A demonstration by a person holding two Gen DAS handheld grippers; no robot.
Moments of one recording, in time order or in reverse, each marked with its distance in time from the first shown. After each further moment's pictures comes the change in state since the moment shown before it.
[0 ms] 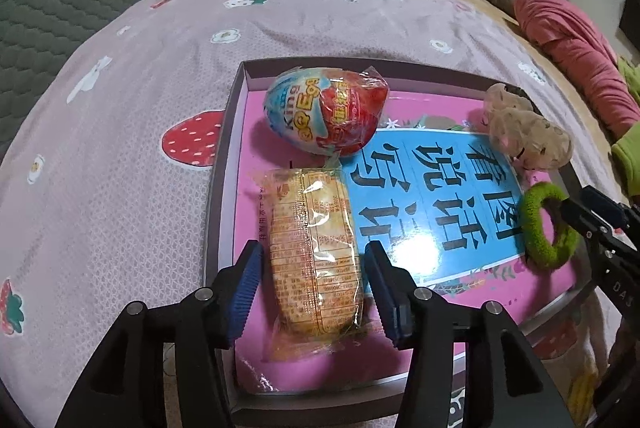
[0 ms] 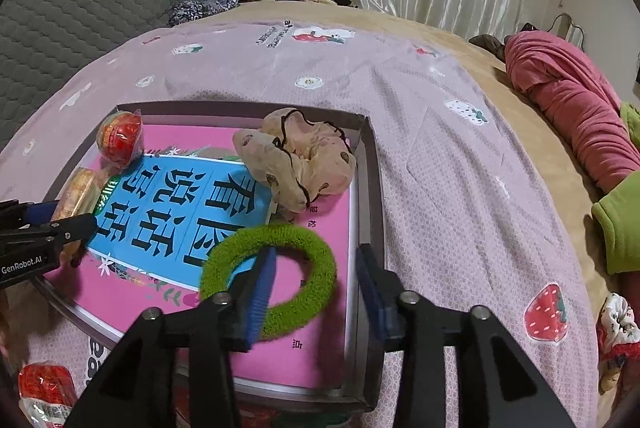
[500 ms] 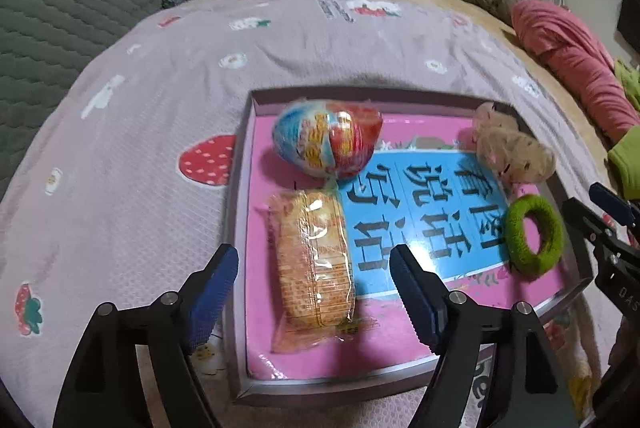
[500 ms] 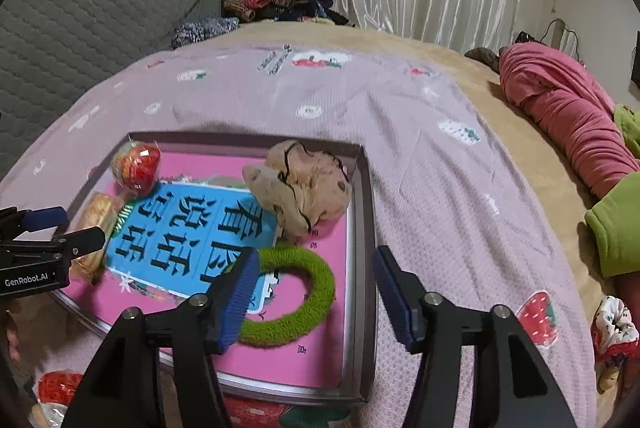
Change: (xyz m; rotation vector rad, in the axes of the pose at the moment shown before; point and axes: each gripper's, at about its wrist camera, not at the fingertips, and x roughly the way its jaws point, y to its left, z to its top) left arm -0.028 -0.002 0.004 -0.004 -0.058 0.011; right arm -0.026 -0.002 0.007 0.022 -0.076 0.009
